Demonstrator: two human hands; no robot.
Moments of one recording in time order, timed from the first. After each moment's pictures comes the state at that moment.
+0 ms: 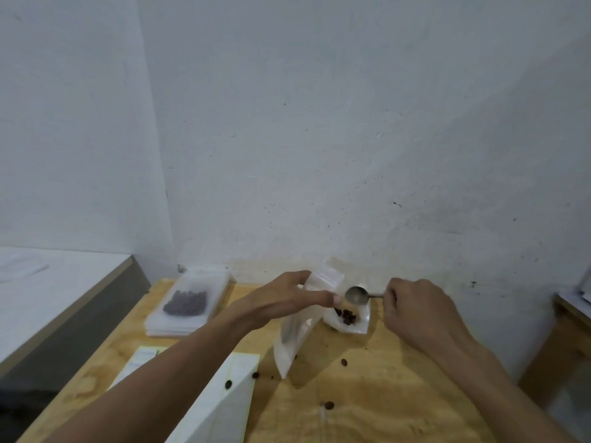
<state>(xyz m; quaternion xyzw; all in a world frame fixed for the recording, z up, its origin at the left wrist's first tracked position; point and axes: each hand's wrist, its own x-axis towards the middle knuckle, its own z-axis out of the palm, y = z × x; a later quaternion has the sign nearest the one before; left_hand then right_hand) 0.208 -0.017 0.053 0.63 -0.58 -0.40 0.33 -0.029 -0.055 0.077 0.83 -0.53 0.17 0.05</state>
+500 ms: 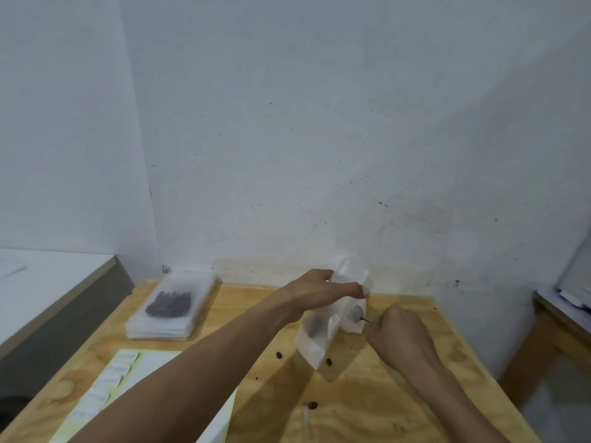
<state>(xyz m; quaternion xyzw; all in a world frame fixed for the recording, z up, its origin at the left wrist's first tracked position) 0.147 -0.065 0.053 0.65 -0.53 -0.44 0.32 -0.032 -0.053 0.036 0.76 -0.62 0.17 -0.11</state>
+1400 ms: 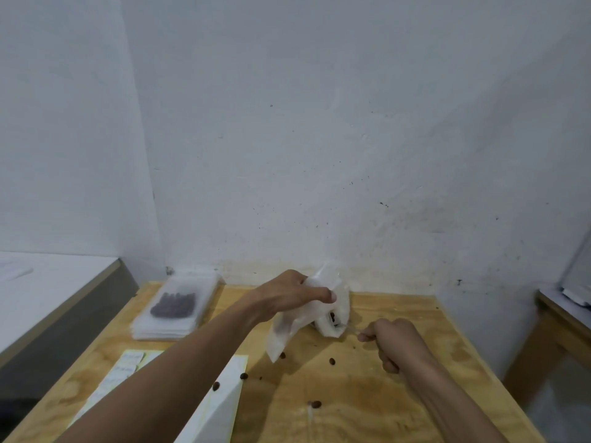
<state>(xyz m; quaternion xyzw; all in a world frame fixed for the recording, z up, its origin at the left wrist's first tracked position) 0.192 -0.049 0.046 0.66 -0.56 -0.39 0.31 -0.032 -0.057 0.023 0.54 -0.63 0.27 -0.48</state>
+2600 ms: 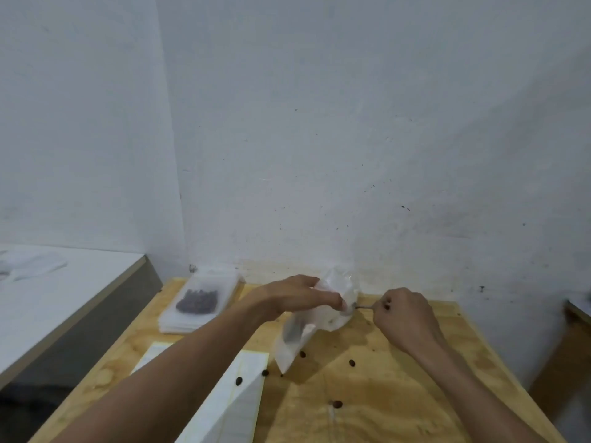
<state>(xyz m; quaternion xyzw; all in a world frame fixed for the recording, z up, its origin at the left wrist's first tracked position) 0.203 -0.022 0.062 0.67 -0.56 -0.40 0.27 -0.007 -0.073 0.041 0.78 -0.56 0.25 -0.11</state>
